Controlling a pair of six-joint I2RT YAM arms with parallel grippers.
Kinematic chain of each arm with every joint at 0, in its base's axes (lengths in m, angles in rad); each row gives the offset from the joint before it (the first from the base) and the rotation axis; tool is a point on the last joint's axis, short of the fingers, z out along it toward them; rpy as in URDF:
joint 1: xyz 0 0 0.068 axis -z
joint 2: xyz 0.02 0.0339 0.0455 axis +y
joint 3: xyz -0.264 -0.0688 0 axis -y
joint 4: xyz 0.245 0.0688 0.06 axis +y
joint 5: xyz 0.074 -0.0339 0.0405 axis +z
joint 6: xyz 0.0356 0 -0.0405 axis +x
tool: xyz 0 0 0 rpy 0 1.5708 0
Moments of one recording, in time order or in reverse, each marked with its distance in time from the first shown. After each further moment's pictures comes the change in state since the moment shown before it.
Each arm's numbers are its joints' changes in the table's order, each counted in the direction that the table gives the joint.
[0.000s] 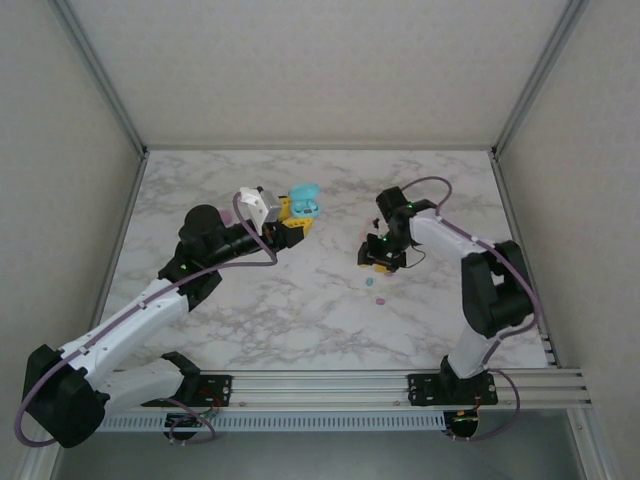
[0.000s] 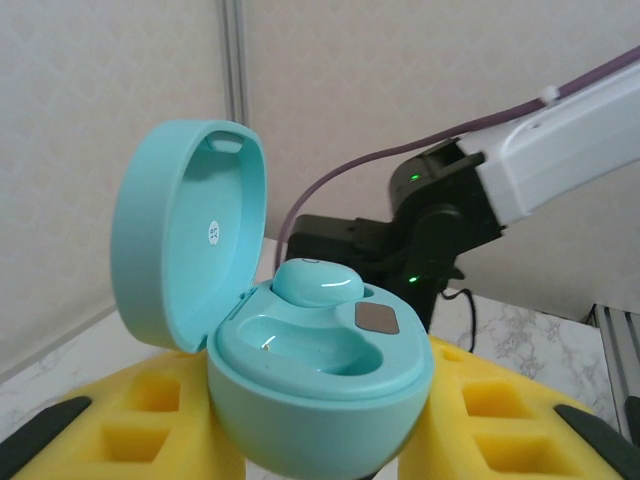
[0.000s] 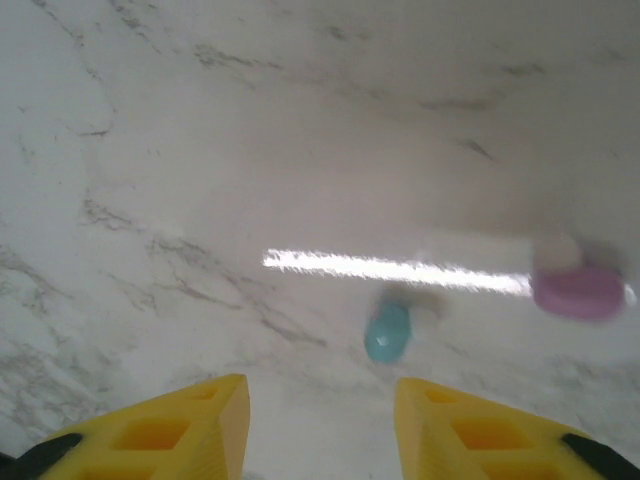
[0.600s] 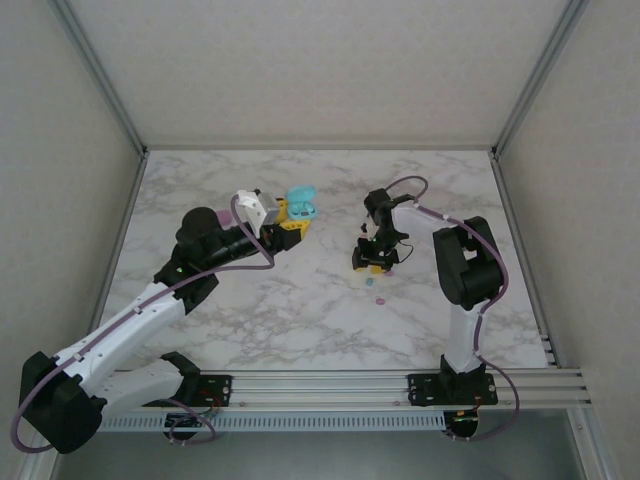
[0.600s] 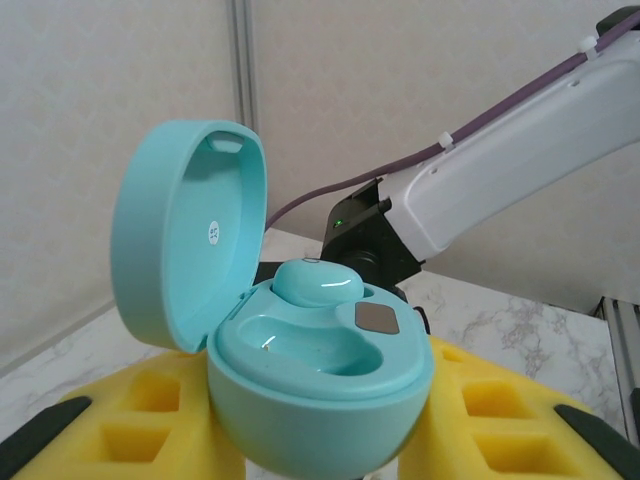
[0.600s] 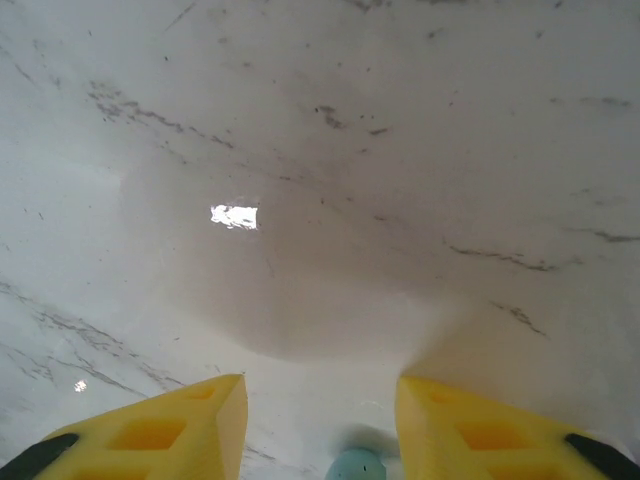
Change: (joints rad) left arm 0.000 -0.033 -0.011 0.045 0.021 0.016; right arm -0.006 0.220 0.116 0.045 -0.024 -0.148
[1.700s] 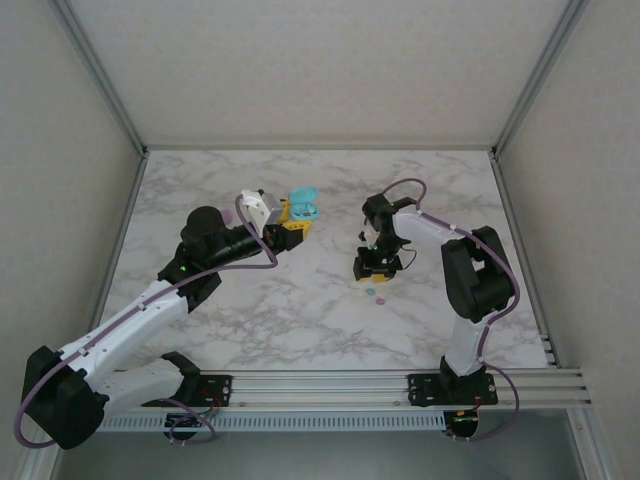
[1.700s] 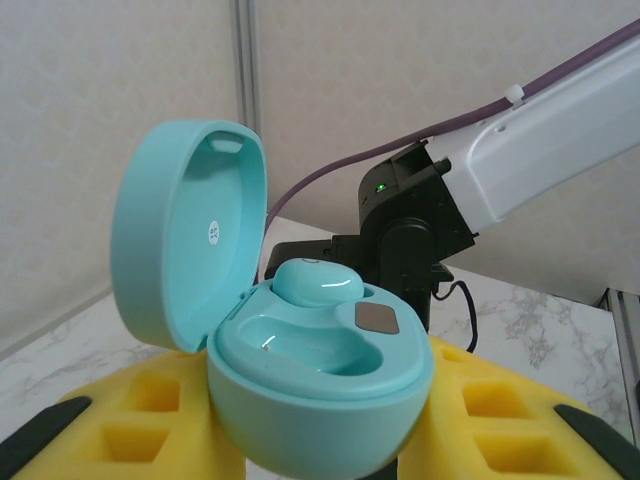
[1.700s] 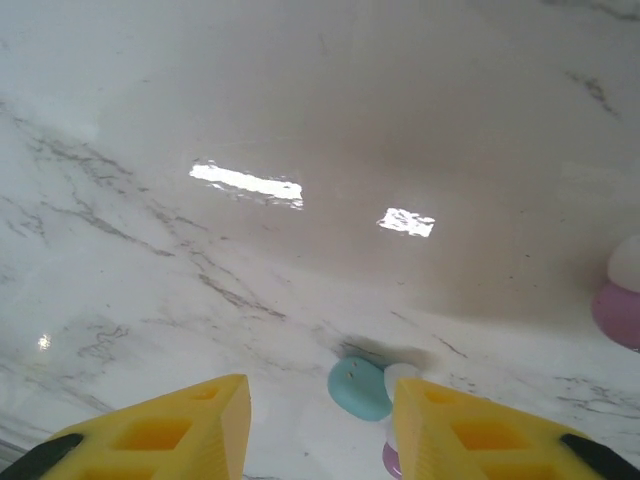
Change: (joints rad) left arm 0.000 0.026 -0.003 -0.004 0.003 0.003; right arm -0.053 -0.107 -0.045 0.109 -0.019 -0.077
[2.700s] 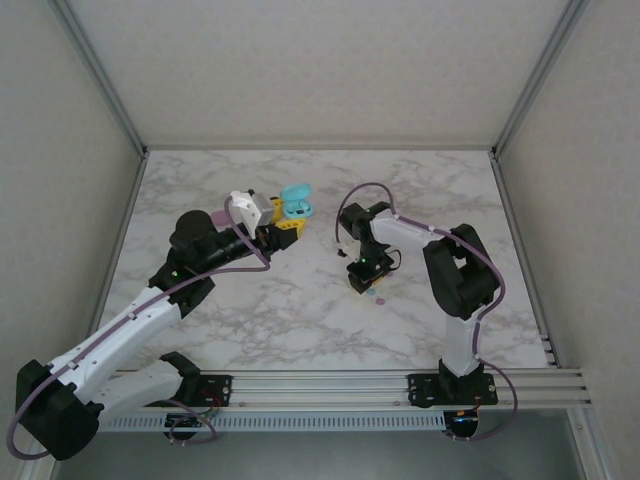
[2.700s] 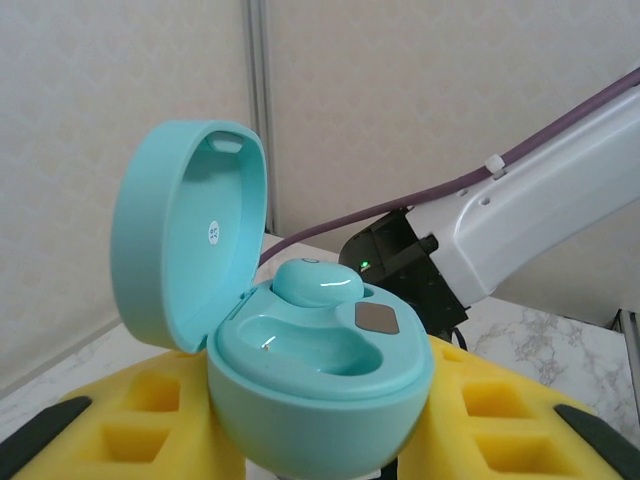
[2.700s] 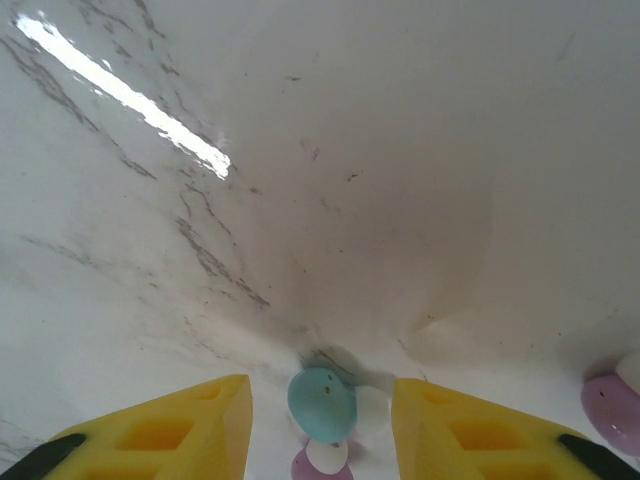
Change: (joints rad) left arm 0.000 -0.067 -0.002 0.010 0.030 0.000; right arm -0.130 0.080 0.056 0.072 -0.219 -0.394
